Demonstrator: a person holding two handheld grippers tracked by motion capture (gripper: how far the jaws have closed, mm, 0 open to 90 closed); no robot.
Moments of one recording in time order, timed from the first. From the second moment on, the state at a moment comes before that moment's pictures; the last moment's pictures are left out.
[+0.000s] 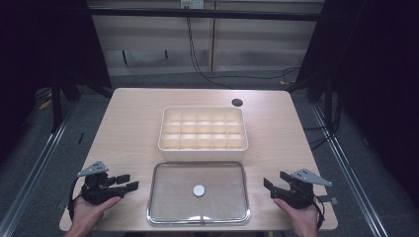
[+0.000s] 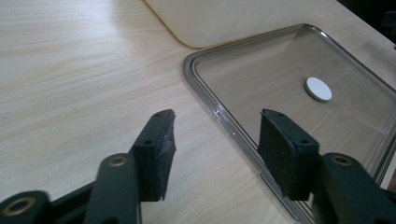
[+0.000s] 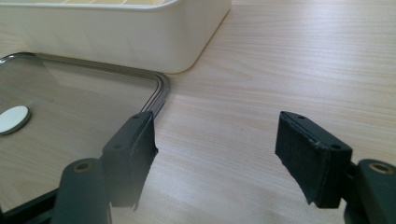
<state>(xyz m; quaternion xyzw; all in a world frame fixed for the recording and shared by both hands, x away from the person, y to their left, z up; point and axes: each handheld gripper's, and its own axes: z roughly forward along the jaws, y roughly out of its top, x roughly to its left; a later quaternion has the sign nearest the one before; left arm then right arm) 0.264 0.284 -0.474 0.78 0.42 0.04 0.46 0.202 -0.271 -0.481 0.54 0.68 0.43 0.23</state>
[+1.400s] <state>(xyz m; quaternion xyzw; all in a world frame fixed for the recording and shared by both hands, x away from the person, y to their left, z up) 0.296 0.229 -0.463 0.82 0.37 0.01 0.43 0.249 -0.238 -0.450 0.53 0.72 0.43 0.13</state>
